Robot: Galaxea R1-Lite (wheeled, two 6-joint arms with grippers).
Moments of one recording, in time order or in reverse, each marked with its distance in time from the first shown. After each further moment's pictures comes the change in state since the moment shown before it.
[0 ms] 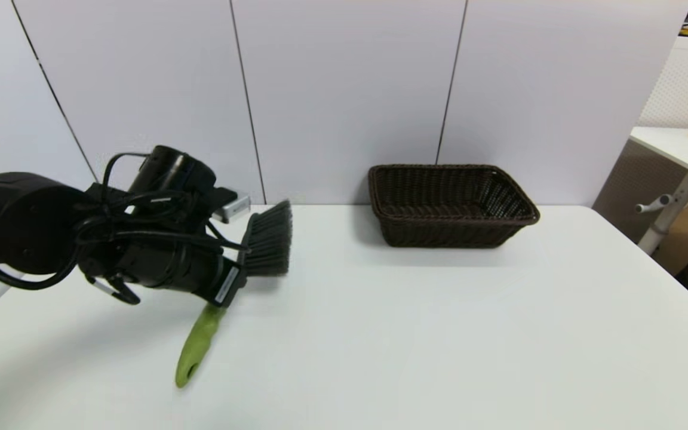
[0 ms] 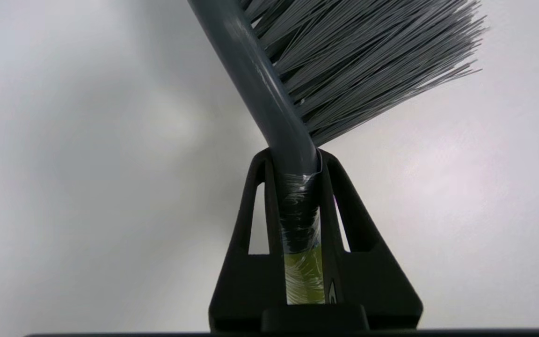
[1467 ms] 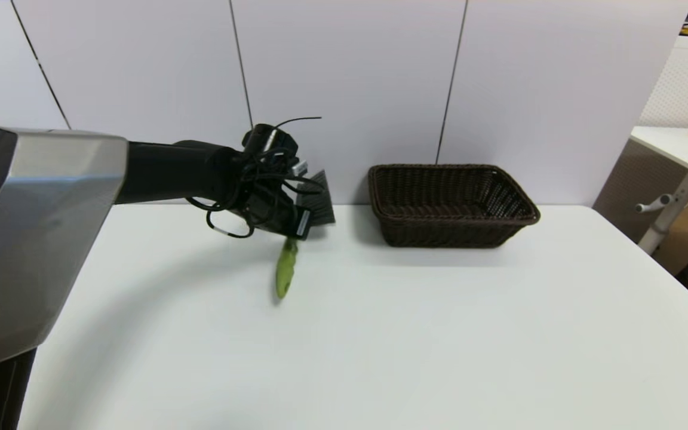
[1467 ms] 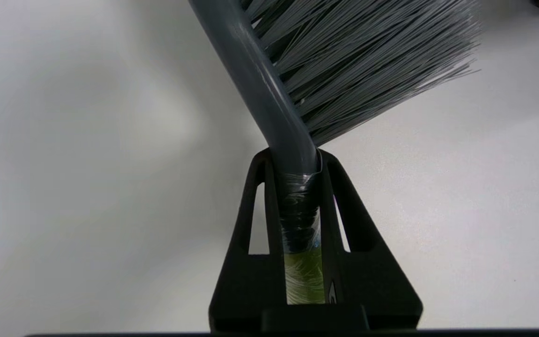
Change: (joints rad) left arm -0.007 0.507 -0.716 0.149 -0.019 -0.128; right arm 0.000 0.000 0.000 0.000 0.000 0.000
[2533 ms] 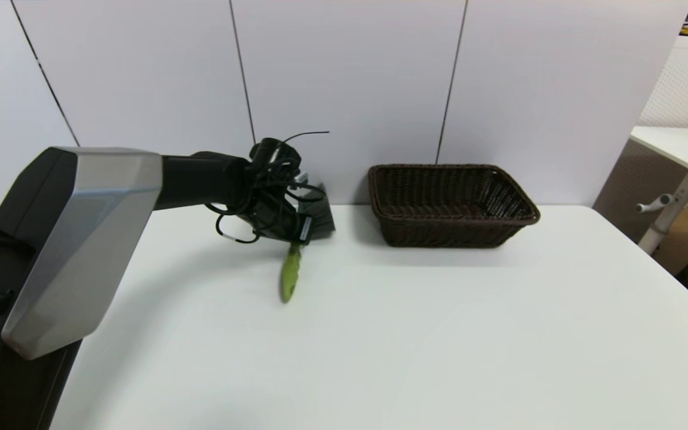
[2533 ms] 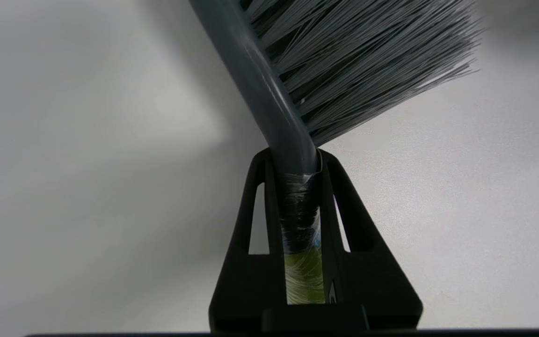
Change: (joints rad) left arm 0.026 0.115 -0.113 0.053 -0.045 -0.032; right arm 0.000 0.000 0.000 0.000 0.000 0.000
